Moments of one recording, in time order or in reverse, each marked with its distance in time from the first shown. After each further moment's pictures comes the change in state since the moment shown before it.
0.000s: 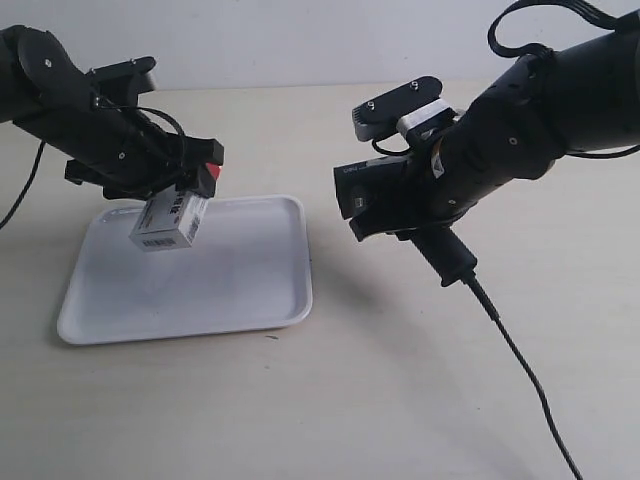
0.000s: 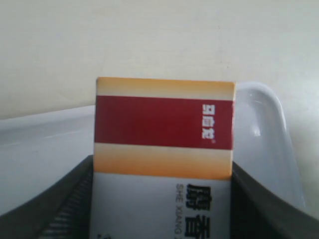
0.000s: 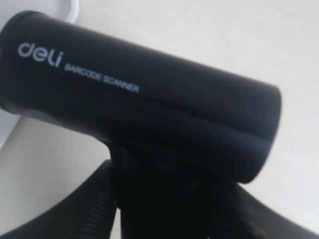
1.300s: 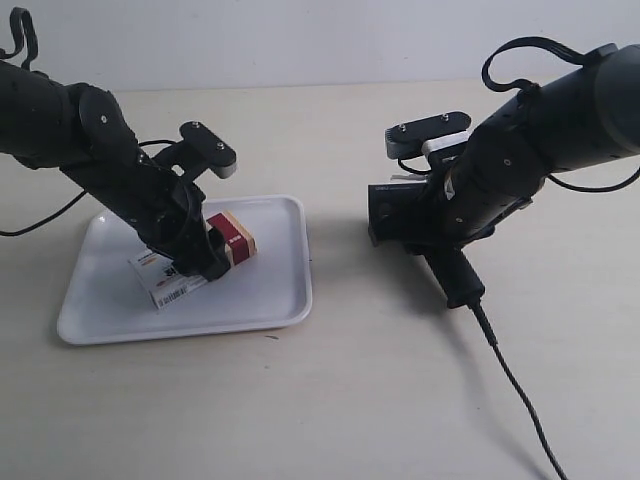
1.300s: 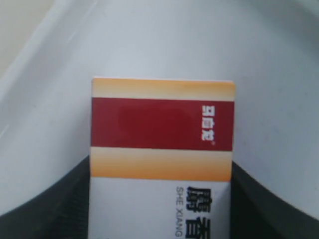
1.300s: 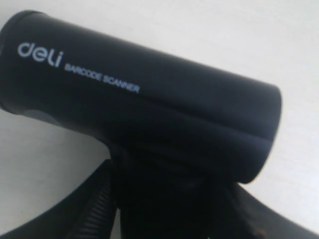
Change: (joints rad) left arm -0.075 0.104 0.035 0.014 0.041 0.738; right arm -0.077 0.126 -0.002 -0.004 -0.029 0.168
